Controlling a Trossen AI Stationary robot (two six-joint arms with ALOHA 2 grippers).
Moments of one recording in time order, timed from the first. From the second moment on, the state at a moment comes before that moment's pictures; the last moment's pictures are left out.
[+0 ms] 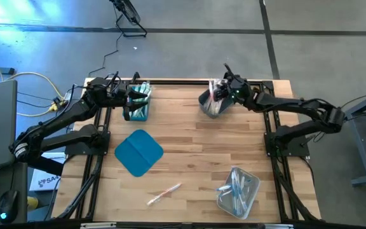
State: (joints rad) left arm 0.73 0.70 0.54 0.05 0.56 -0.09; right arm -0.54 1.30 0.70 0.12 0.36 0.47
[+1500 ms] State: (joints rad) left arm 0.73 0.70 0.54 0.05 0.56 -0.29; right arm -0.44 1.24 0.70 0.05 -0.06 0.39
